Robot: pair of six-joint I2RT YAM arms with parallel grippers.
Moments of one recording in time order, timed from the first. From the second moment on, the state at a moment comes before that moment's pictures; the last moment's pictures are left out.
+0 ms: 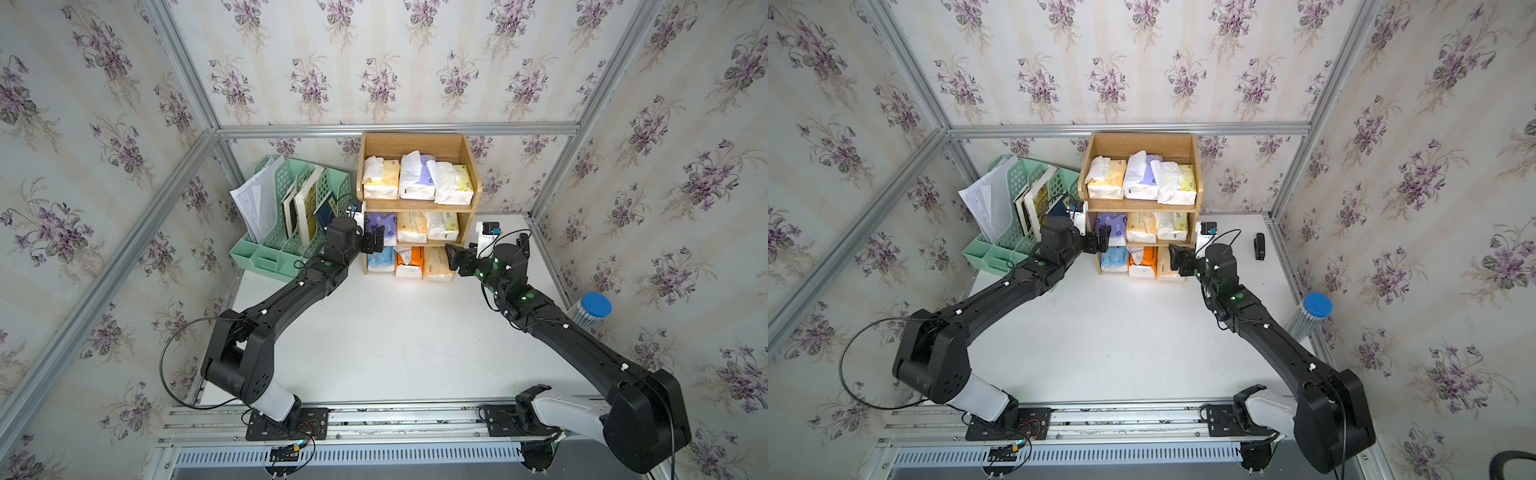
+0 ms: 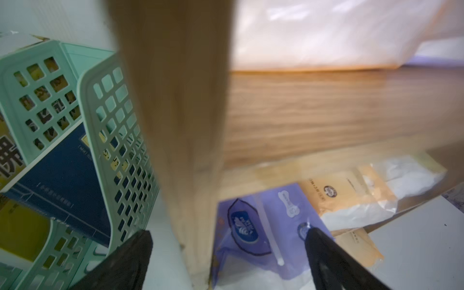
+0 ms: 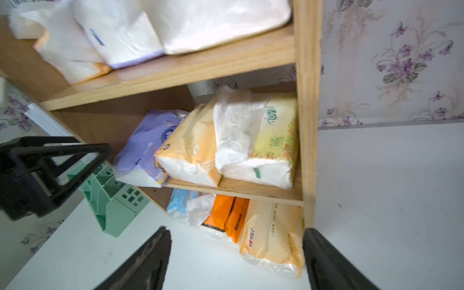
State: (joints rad) left arm -0.43 1.61 1.20 0.13 -0.08 -0.14; right arm 0.43 1.19 0.84 0.10 -0.01 0.32
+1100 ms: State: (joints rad) left arm -0.59 1.29 0.88 0.12 -0.09 -0.09; right arm 0.49 1.07 1.08 -0.07 0.02 0.48
